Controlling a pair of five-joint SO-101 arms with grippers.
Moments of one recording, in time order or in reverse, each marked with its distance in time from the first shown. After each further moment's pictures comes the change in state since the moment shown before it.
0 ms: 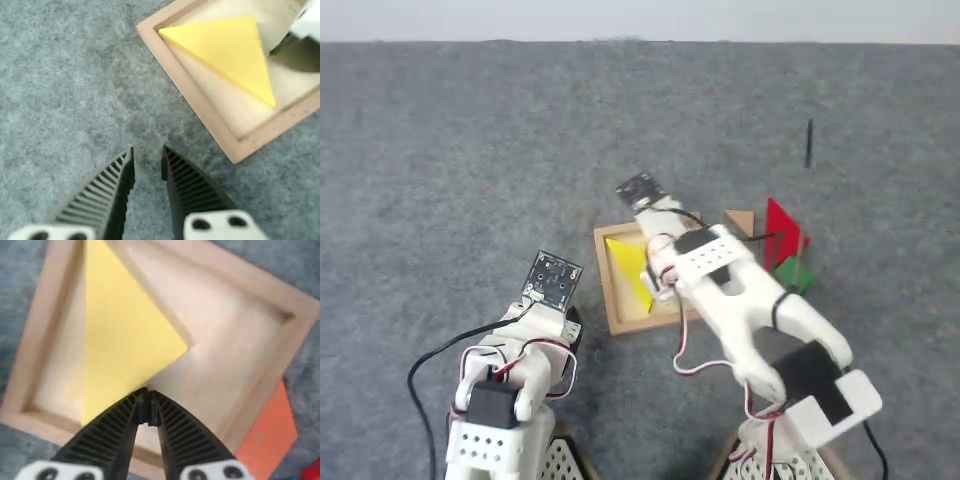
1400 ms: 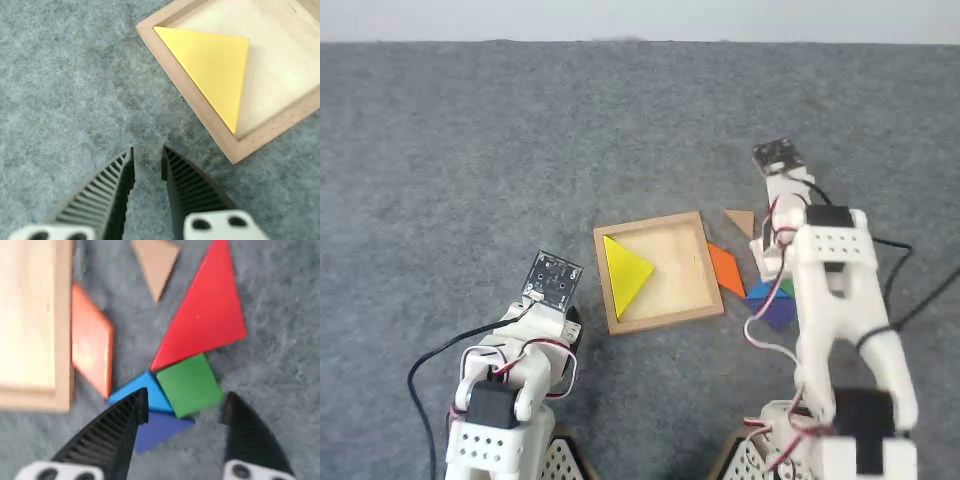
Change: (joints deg) left arm 0.0 0.0 0.0 0.0 0.0; right arm 31.7 -12.9 -2.8 16.3 9.5
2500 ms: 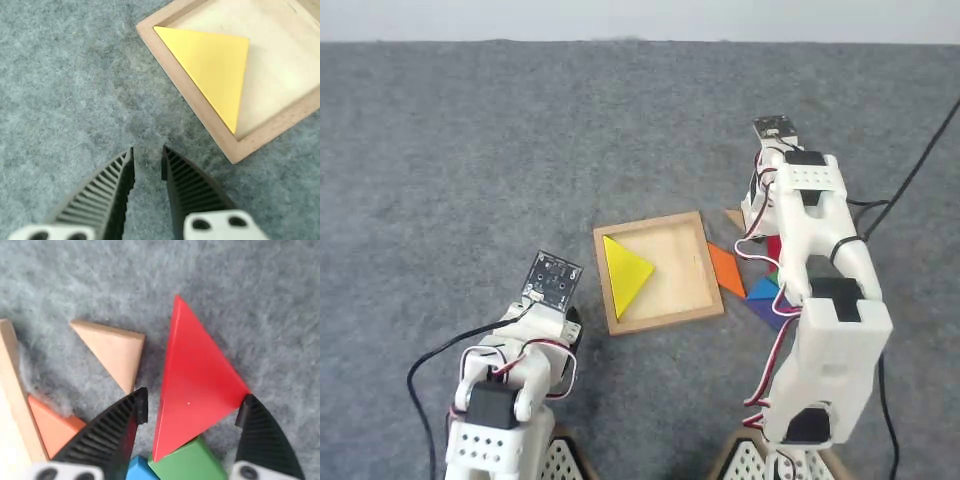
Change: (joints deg) left arm 0.0 0.0 0.0 0.0 0.0; right arm -0.6 37.6 -33.1 4.2 -8.5
